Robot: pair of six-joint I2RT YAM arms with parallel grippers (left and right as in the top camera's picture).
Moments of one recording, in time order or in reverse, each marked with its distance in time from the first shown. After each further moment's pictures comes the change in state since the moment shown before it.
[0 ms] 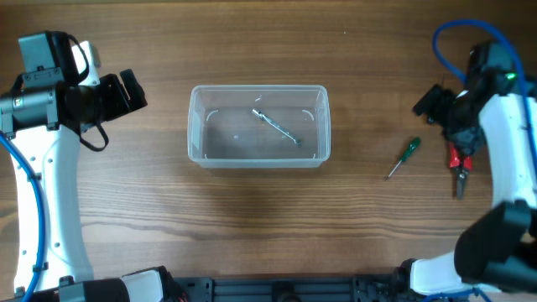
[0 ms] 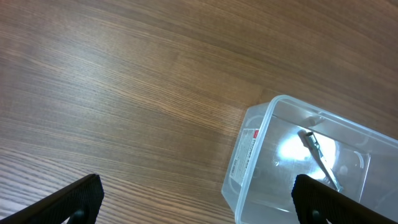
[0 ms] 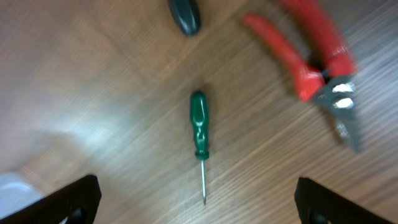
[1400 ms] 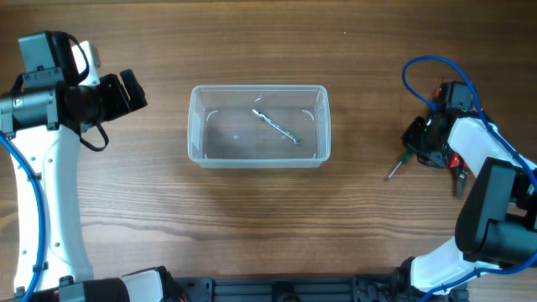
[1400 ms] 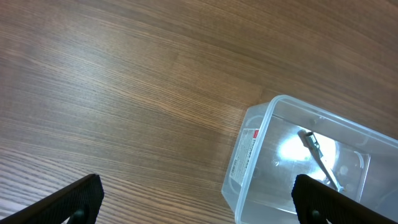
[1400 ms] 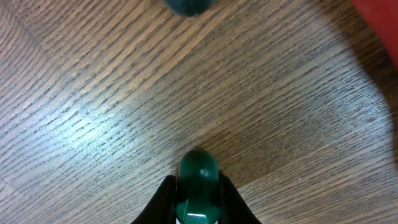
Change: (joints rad) left arm 0.000 0.000 0.000 0.000 0.000 0.000; right arm -0.005 0.119 -0.335 0.494 -0.036 -0.090
